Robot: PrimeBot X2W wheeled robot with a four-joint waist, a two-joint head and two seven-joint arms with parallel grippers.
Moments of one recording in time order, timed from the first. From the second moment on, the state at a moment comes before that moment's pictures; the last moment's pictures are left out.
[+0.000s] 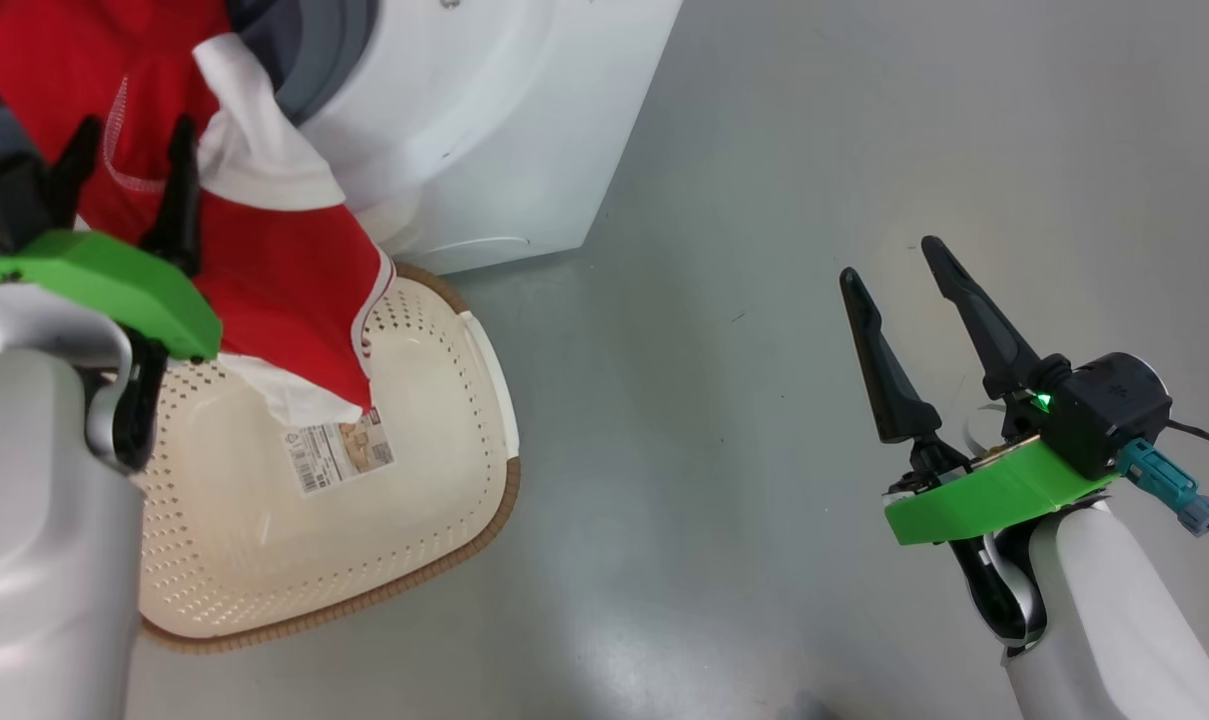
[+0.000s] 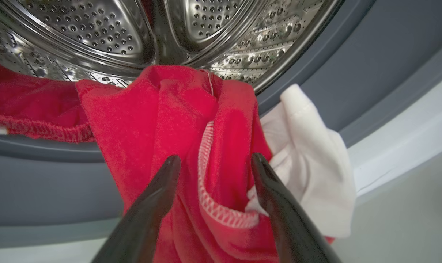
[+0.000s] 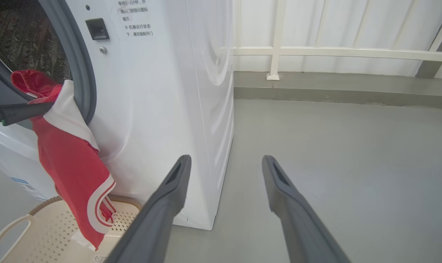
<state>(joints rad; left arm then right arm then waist) -0.80 0.20 -0.09 0.58 -0.28 -0.13 -0.02 -0.37 -0.14 0.14 0.10 0.23 0.13 -0.26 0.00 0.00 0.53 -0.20</state>
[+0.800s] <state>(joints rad) -1.10 0.23 -0.29 0.94 -0.35 -0.13 0.05 -0.40 -0.13 0.15 0.10 0.23 0.13 -0.26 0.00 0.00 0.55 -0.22</state>
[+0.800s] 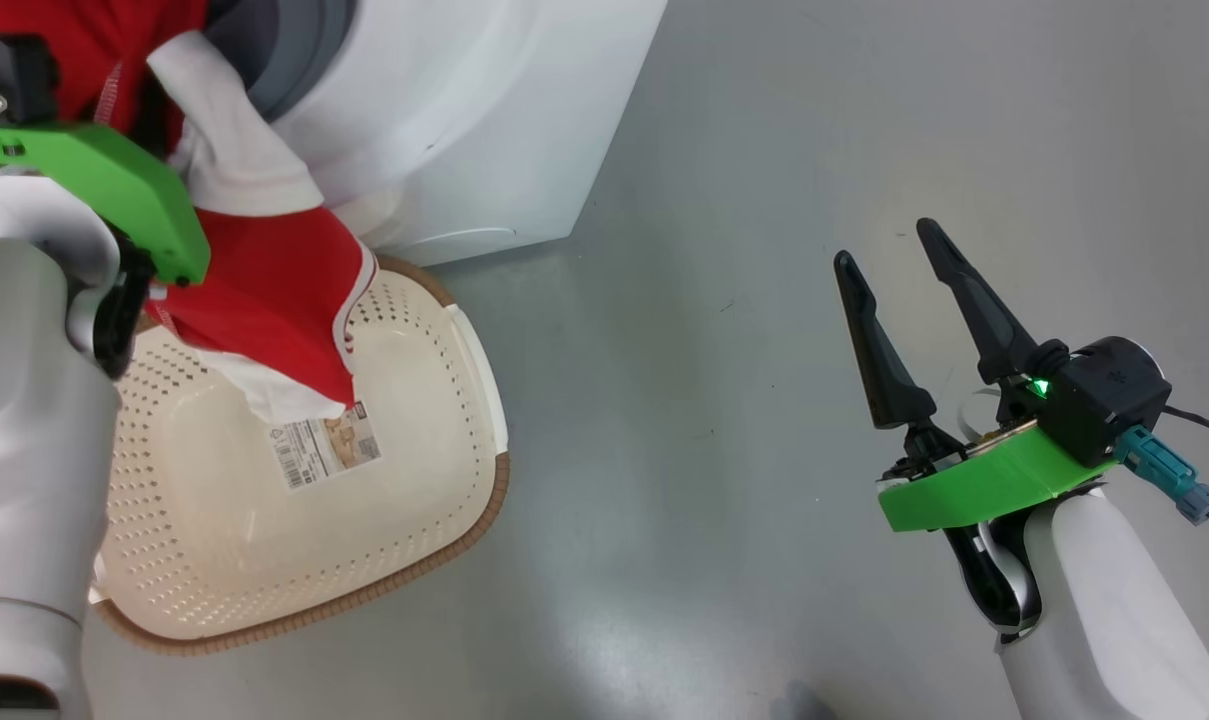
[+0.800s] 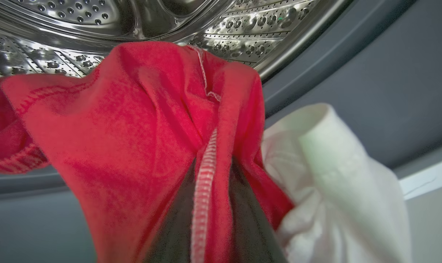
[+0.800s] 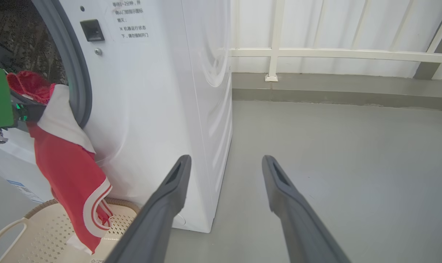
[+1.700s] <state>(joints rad) -0.90 0.22 -0.28 0.74 -0.53 -0.13 -0.25 -0.38 -0.15 0.13 0.10 0.23 0.13 -0.26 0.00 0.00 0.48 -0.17</state>
